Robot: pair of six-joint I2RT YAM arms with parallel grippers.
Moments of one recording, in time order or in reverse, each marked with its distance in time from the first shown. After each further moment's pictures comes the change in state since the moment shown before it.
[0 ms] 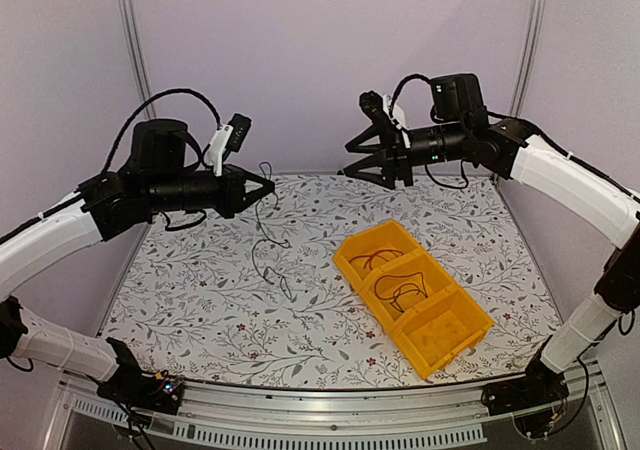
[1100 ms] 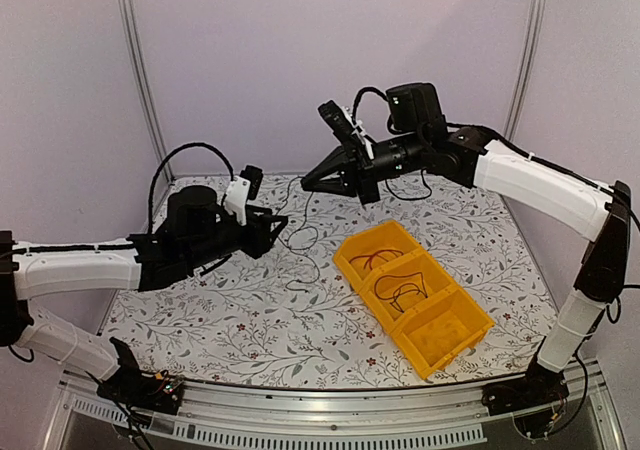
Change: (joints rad) left arm -0.089 0.037 -0.390 0.514 -0.292 0.075; right arm 0.134 0.168 0.081 0.095 -0.211 0.208
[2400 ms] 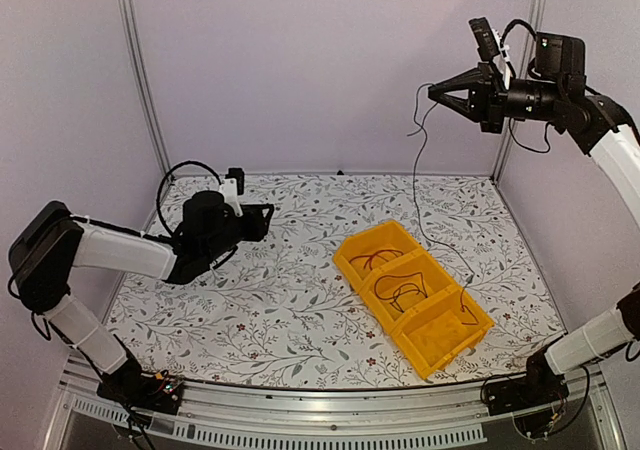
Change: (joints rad) left arm 0.194 0.366 -0.057 0.452 -0.108 -0.221; right arm -0.436 -0.366 0.082 -0.224 -0.042 0.005
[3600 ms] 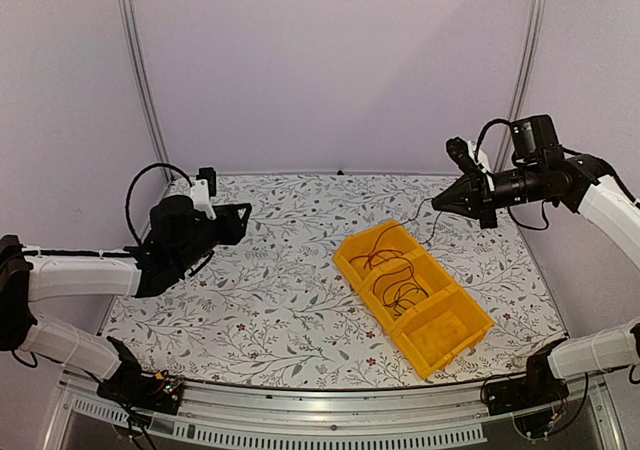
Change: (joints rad) left arm -0.001 -0.317 -0.140 -0.120 -0.050 -0.008; right arm -0.005 -0.187 -0.528 -0.184 0.162 -0.375
